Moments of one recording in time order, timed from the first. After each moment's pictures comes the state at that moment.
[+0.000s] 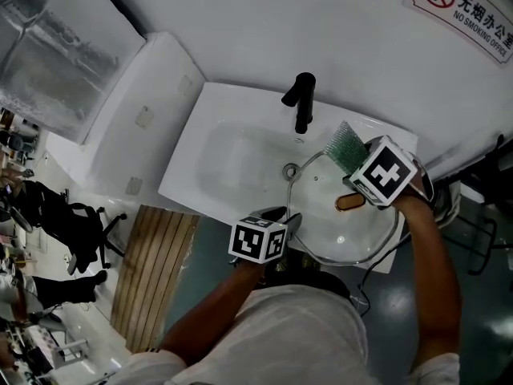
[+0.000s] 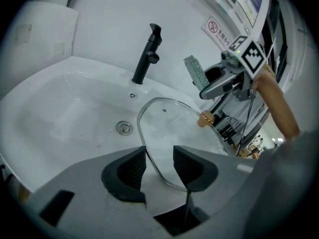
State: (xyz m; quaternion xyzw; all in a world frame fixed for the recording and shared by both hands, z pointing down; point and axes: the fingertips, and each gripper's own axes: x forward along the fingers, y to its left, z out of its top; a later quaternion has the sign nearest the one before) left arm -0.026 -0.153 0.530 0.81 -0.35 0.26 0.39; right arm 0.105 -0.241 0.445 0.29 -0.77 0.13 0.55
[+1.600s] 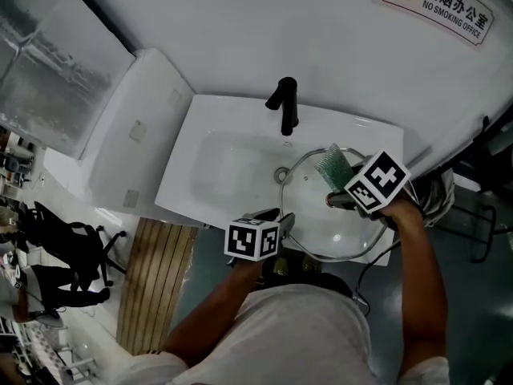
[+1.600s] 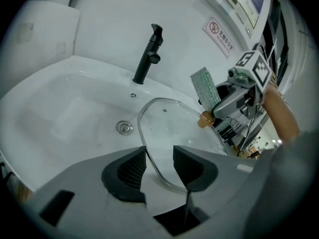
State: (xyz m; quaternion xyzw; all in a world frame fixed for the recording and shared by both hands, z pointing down) left arm -0.025 -0.151 0.529 0.81 -0.35 0.26 0.39; right arm 0.103 -0.191 0.470 0.27 -0.79 0.26 0.47
